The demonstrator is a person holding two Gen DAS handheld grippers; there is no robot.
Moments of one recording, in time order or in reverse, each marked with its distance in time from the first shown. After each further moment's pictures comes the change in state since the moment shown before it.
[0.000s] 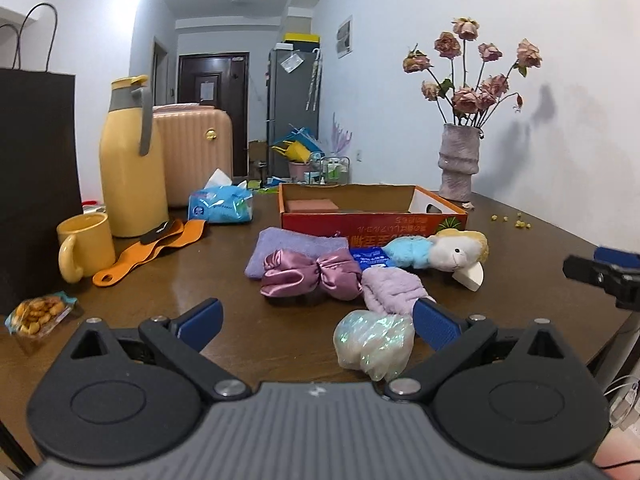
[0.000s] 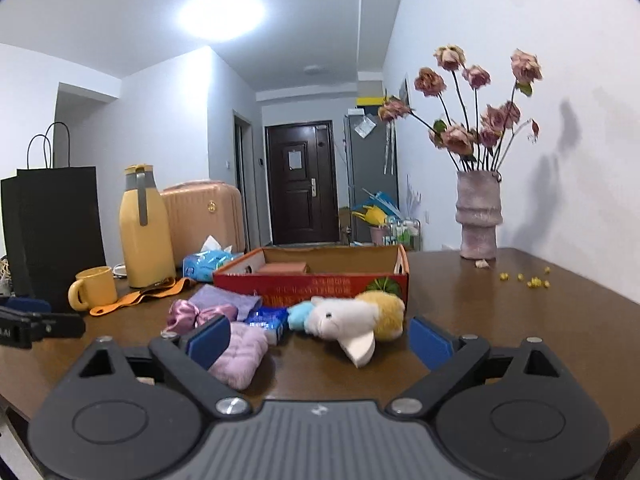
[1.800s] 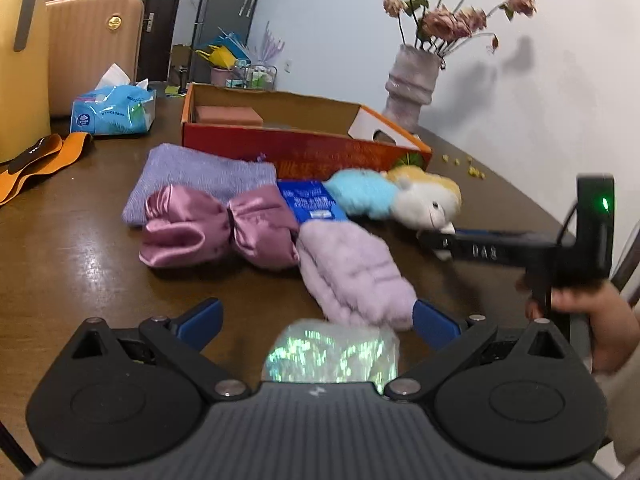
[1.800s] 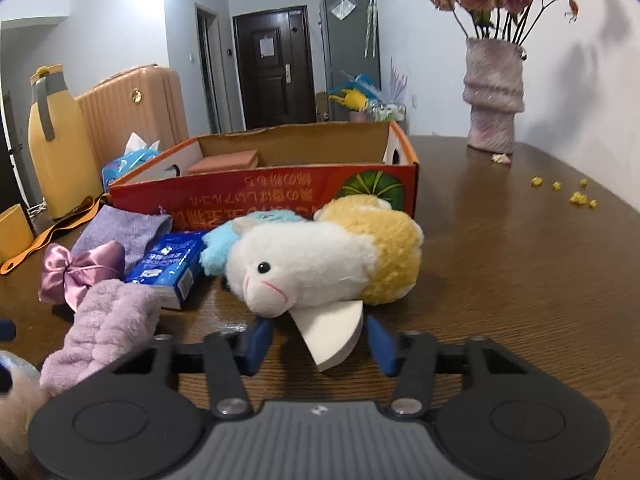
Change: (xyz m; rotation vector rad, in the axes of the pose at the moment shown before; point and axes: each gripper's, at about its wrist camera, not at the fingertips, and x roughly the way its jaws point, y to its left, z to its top) left arm 0.143 -0.001 0.010 -0.058 0.291 -0.288; right arm 0.208 -0.039 -0.007 0.045 0.378 -0.061
